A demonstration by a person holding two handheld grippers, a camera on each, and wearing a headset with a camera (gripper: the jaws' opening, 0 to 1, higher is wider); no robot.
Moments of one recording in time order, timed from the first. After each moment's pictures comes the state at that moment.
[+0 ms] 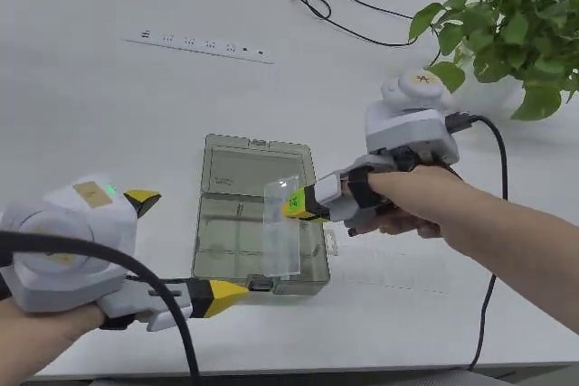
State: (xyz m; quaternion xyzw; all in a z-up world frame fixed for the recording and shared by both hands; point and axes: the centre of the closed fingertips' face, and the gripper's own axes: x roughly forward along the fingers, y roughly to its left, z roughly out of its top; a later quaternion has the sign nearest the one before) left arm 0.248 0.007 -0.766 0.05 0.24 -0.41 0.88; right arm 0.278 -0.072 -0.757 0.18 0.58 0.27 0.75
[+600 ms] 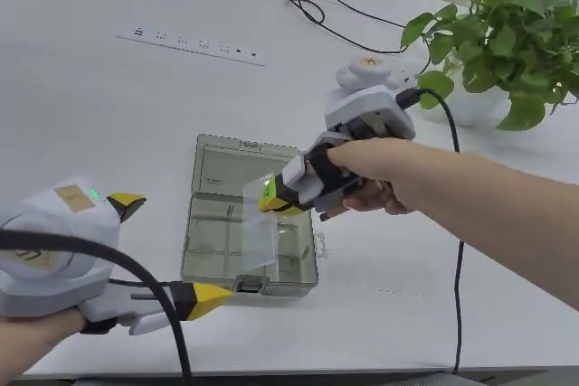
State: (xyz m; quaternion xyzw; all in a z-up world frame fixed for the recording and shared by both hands) left arm 0.244 0.012 -0.767 0.04 0.24 -0.41 0.88; right arm 0.288 -0.055 -0.768 0.17 0.65 0.23 0.71
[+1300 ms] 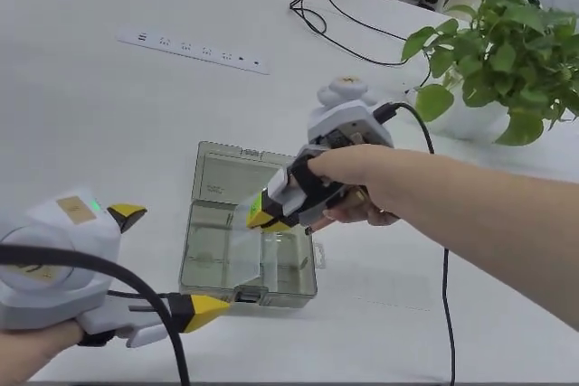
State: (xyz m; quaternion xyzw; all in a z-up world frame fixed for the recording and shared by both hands) left arm 0.243 0.013 -0.771 0.03 0.24 -0.41 0.88; right arm 0.279 -0.046 -0.783 0.17 0.68 0.19 0.68
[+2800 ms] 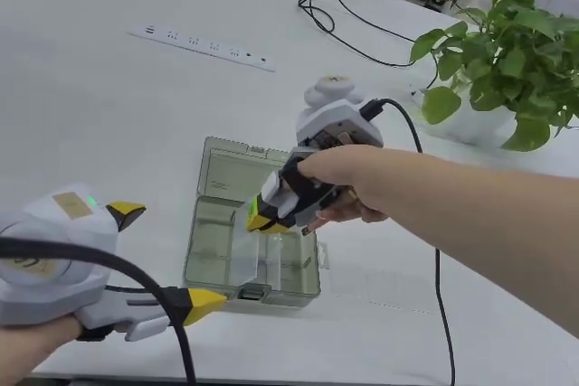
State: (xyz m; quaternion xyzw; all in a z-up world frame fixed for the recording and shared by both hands) left arm 0.244 0.023 -0.776 0.02 0.24 -0.39 0.89; right arm 0.282 -0.043 -0.797 0.13 0.70 0.18 0.68
